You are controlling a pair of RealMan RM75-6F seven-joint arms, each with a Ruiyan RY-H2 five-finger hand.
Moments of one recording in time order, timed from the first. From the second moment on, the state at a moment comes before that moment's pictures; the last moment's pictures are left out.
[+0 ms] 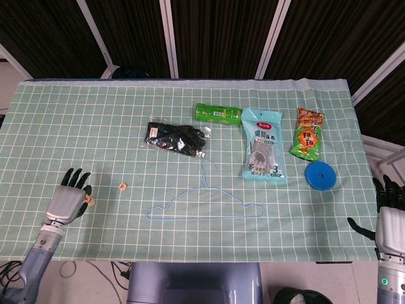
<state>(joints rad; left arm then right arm) -0.37 -1.40 0.01 -1.40 1.34 1.19 0.44 0.03 -1.23 0.17 -1.64 -1.32 1.58 -0.25</state>
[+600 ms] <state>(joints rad) -0.37 -1.41 0.00 -1.40 1.35 1.19 0.45 0.03 -1.23 0.18 -1.65 -1.30 1.58 -0.25</state>
